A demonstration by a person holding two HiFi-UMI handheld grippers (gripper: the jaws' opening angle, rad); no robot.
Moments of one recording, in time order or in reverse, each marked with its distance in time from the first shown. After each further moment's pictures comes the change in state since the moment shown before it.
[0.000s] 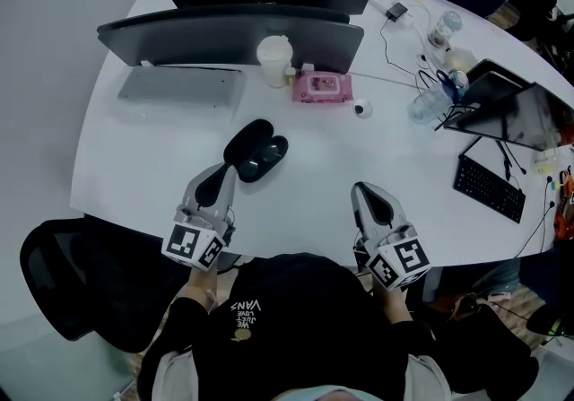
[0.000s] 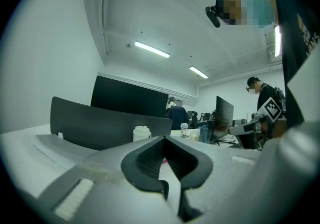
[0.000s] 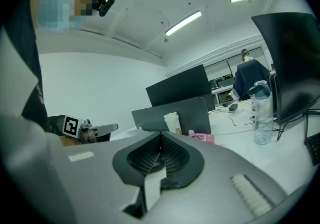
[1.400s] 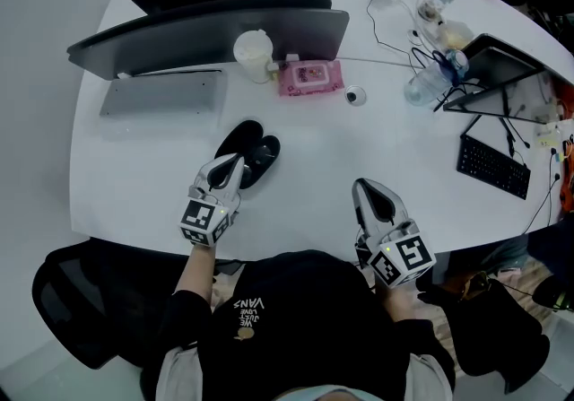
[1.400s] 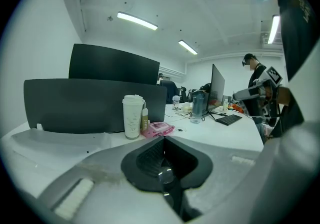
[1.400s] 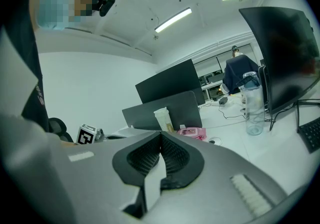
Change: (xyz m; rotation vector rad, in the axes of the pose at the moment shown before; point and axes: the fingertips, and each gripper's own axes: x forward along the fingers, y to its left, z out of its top) left arm 0.075 0.021 -0.094 0.105 0.278 -0.158; right arm 0.010 -0.027 -0.017 0.066 0.027 -0.098
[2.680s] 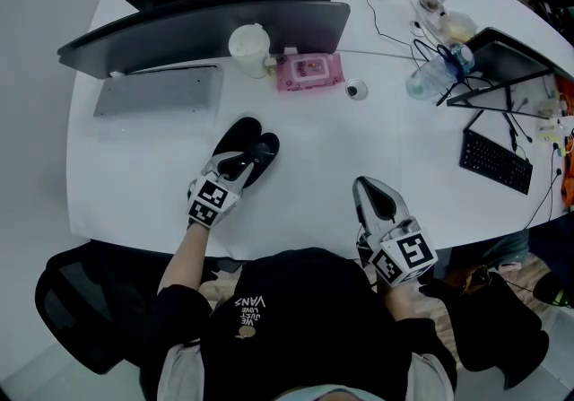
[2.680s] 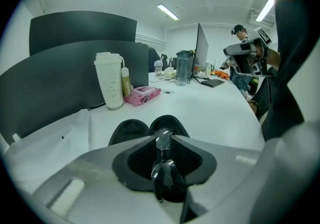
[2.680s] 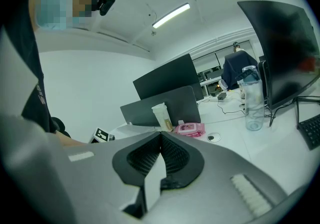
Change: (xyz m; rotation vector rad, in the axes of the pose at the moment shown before) left arm 0.038 0.001 -0.097 0.184 0.380 -0.200; right arm 0.009 -0.008 -0.011 0.017 0.044 -0.016
